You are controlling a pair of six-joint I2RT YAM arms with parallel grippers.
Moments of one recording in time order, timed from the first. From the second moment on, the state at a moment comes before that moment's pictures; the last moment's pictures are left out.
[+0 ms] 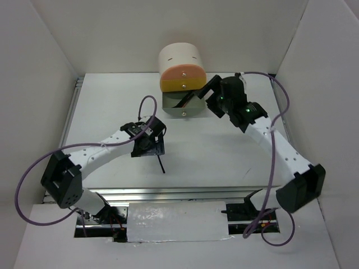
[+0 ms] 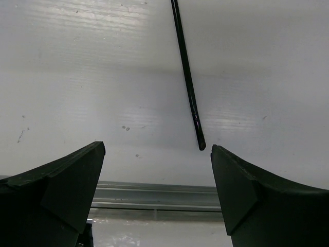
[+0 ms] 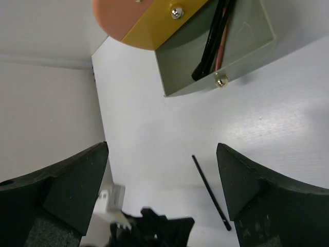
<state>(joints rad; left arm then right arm) -0.70 1.45 1.11 -0.87 -0.29 -0.80 0.45 1.42 1.40 -0.49 0.14 1.05</state>
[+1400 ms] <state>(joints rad) -0.73 1.77 1.10 -0.71 -0.09 -1.07 0.47 1.03 1.00 -0.50 -0.04 0.94</state>
